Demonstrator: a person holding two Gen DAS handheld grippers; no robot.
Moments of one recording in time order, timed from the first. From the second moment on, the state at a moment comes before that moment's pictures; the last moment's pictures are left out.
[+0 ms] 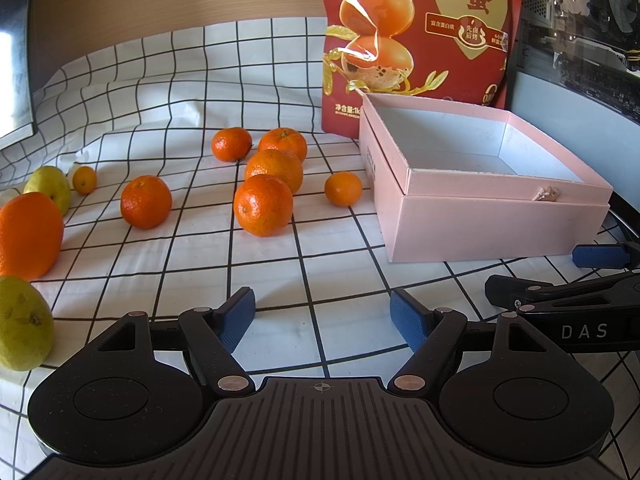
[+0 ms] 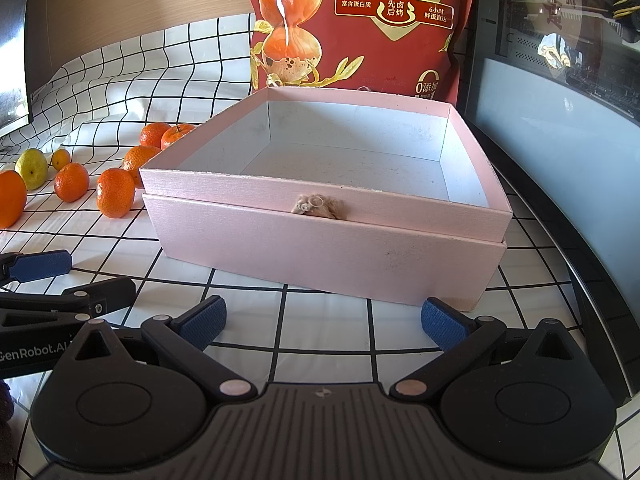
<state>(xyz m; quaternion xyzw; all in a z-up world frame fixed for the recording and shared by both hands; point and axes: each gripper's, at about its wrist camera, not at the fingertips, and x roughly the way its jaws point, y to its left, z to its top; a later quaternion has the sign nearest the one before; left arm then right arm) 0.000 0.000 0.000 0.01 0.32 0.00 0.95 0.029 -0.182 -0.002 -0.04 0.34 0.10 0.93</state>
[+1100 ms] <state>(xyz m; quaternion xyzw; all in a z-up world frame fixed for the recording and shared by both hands) -0.004 0.038 0.019 0.00 0.37 -0.04 0.93 0.032 -0.182 0.007 -0.04 0.39 0.10 0.91</state>
